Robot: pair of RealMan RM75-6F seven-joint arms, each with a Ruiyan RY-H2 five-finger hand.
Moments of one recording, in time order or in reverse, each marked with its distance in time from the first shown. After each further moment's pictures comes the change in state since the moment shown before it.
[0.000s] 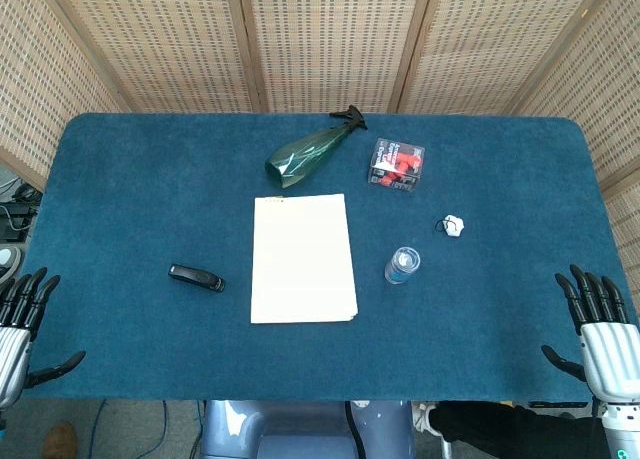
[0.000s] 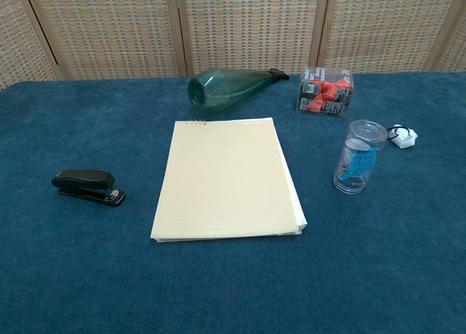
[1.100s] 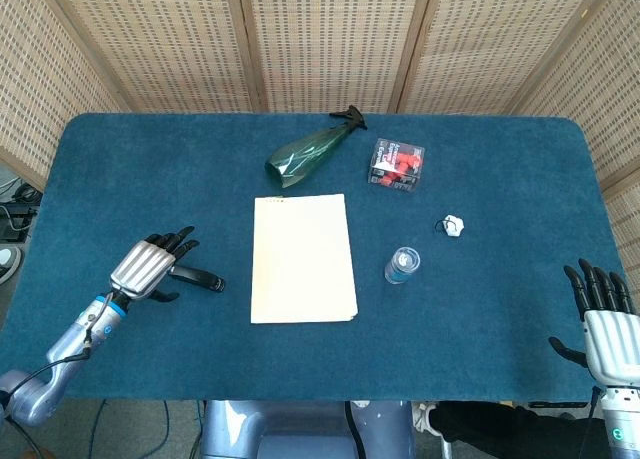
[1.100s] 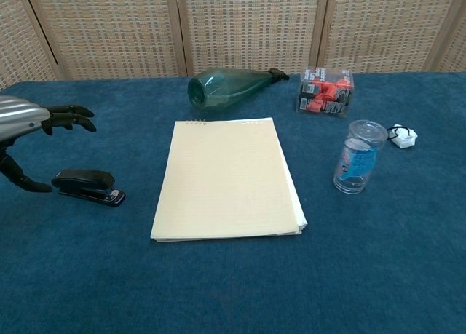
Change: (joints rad) left arm -0.560 -0.309 -0.125 0.488 -0.093 -0.690 -0.039; right arm 0.035 -0.029 0.041 0.031 0.150 -0.107 -0.052
